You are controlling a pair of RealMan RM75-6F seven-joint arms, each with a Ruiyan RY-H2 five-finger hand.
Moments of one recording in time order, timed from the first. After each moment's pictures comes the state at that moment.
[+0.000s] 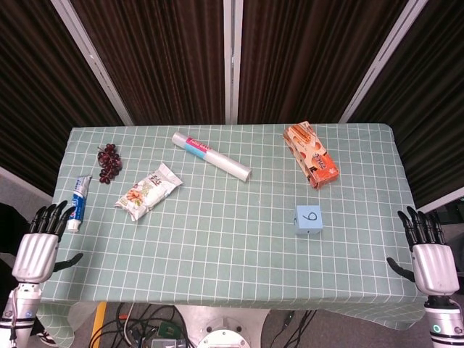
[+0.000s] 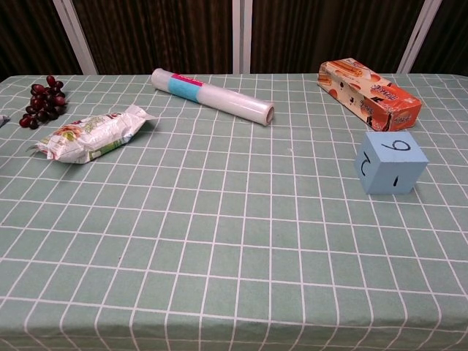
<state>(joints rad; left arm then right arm) -0.11 -1.26 -0.03 -1.54 1.54 1.51 0.10 0.08 -1.21 0.02 -1.48 -1.53 1.60 -0.05</state>
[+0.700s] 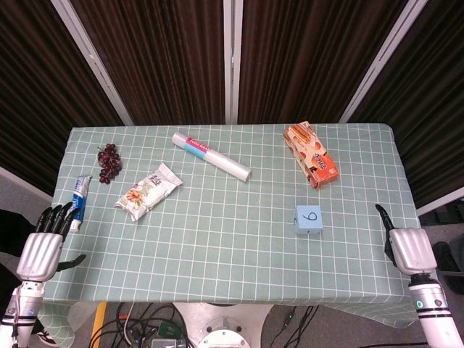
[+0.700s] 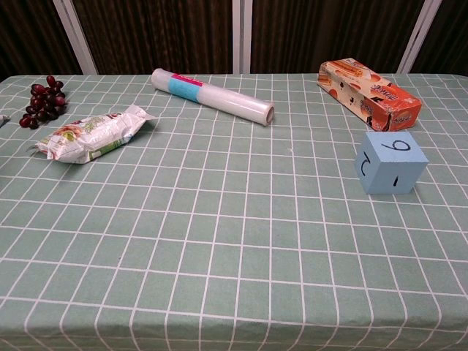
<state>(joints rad) -0.13 -1.25 -0.03 -1.53 1.53 1.46 0.08 0.20 -1.16 0.06 -1.58 -1.41 1.29 -0.23</state>
